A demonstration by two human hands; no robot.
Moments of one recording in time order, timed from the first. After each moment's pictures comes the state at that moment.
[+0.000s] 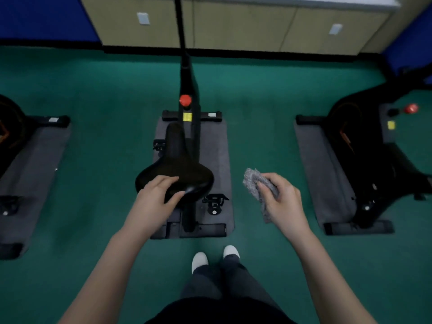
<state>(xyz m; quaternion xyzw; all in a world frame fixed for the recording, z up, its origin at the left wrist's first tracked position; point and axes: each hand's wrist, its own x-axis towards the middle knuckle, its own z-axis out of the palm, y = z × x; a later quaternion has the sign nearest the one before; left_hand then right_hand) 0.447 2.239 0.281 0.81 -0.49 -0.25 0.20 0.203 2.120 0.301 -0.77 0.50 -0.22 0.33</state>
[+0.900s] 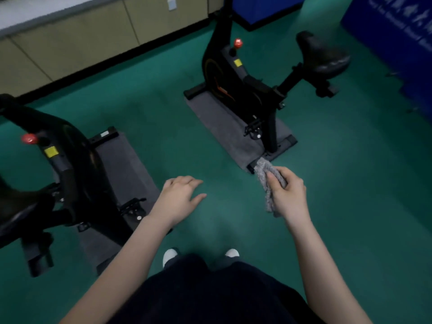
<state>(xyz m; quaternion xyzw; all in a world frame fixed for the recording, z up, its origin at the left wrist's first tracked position) 0.019 2.163 0.277 0.55 -0.81 -0.20 -0.04 -0.220 2.207 0.301 -0.43 0.72 -0.42 0.33</state>
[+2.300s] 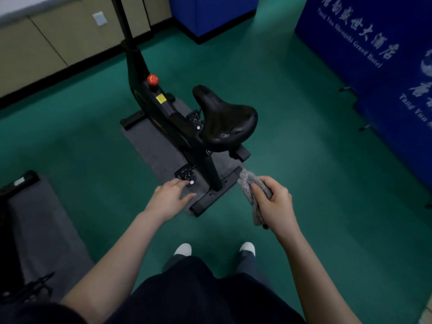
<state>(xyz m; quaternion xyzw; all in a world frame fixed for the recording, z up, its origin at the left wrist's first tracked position) -0.379 1.859 0.232 0.57 -0.77 -0.27 -0.08 -0.609 1.947 0.306 -0.44 0.72 -0.39 0.36</state>
